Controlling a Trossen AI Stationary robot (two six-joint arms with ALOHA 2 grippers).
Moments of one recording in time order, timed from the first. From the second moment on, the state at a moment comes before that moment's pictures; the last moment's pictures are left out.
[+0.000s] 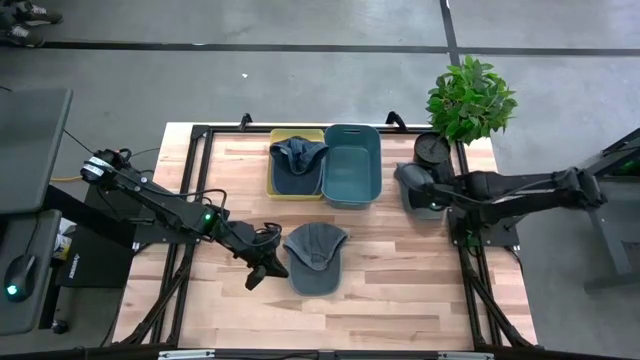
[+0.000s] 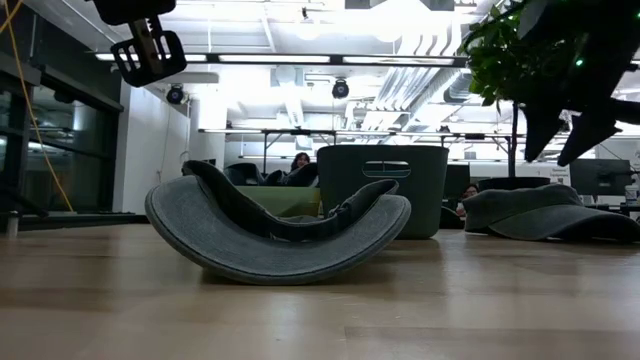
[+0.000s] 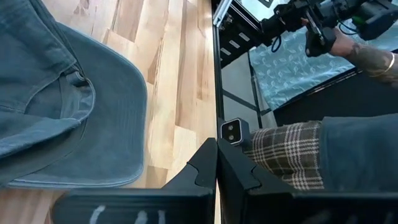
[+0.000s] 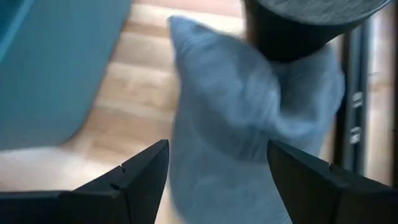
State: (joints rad) left arm -0.42 1.23 0.73 0.06 0.09 -0.79; right arm -0.03 0.85 0.63 -1.09 0.54 1.29
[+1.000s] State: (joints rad) left arm -0.42 1.23 0.73 0.06 0.15 -0.79; right arm -0.47 1.12 0.62 -0.92 0.36 0.99
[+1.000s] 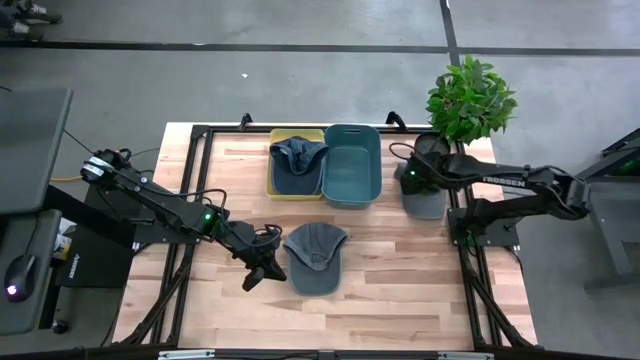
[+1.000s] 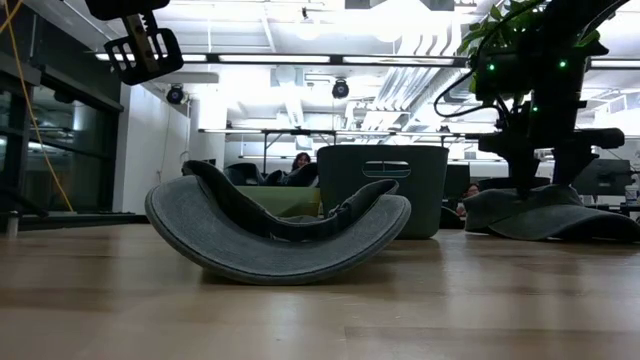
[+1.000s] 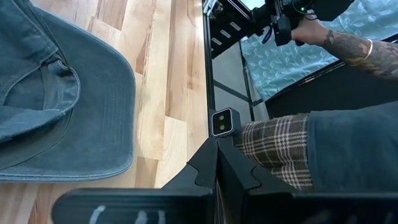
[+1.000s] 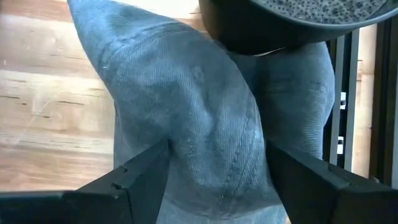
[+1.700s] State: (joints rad) left arm -0.42 1.23 0.73 0.06 0.15 -0.79; right arm -0.49 1.12 0.62 -0.92 0.31 0.96
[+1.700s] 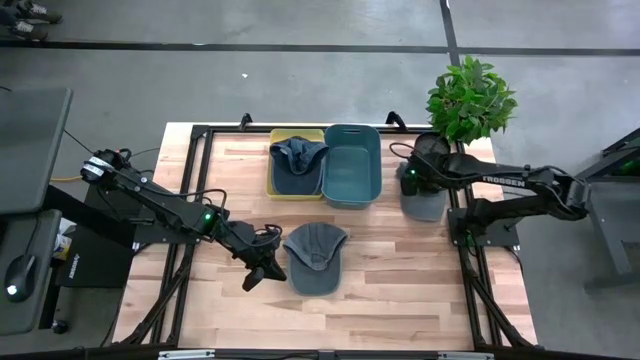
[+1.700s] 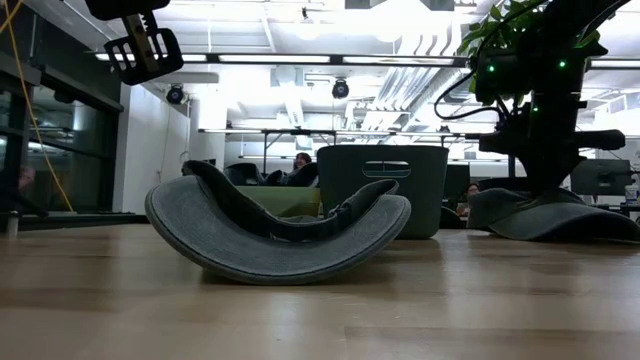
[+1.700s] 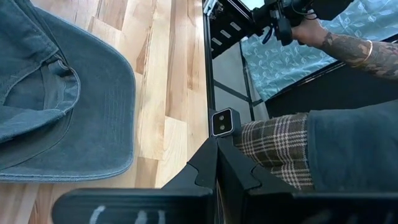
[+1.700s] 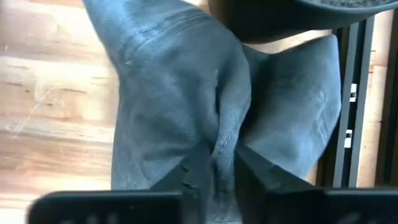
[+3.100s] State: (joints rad) left arm -0.42 1.23 0.73 0.12 0.04 -0.79; right arm 0.03 1.11 0.99 -1.23 0.30 1.06
